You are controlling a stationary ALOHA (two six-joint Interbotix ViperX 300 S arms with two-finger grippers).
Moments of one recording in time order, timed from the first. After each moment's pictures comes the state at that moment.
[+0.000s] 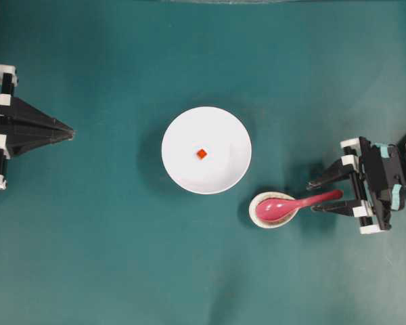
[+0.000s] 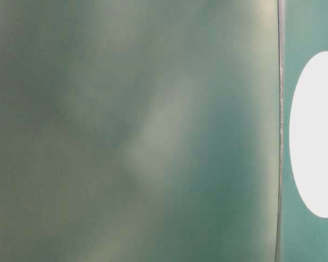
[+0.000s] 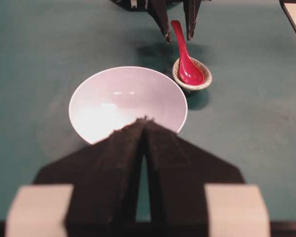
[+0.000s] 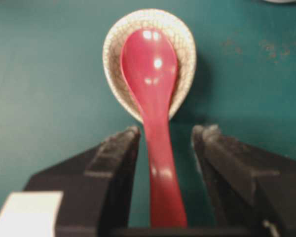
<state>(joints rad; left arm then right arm) 0.00 -0.96 1.14 0.00 0.05 0.00 0.25 -0.20 1.38 0.14 -0.66 0.03</state>
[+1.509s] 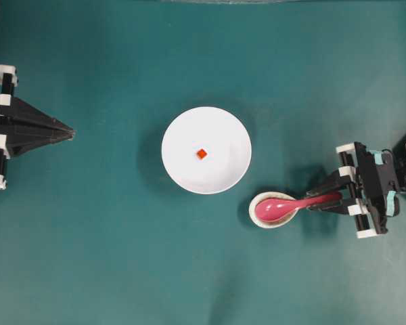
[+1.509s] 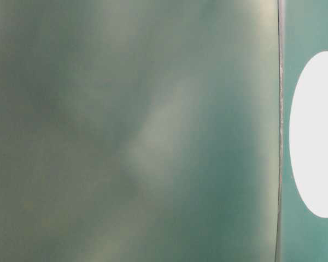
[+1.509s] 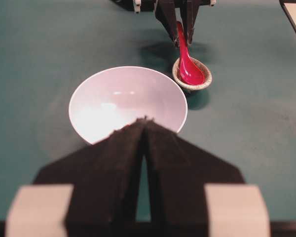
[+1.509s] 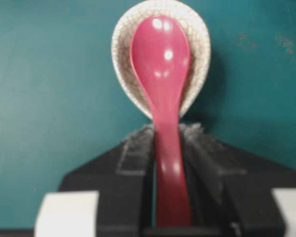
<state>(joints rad) 0.00 -0.96 1.14 0.00 0.05 -0.01 0.28 -0.14 1.36 0.14 -0.71 0.04</state>
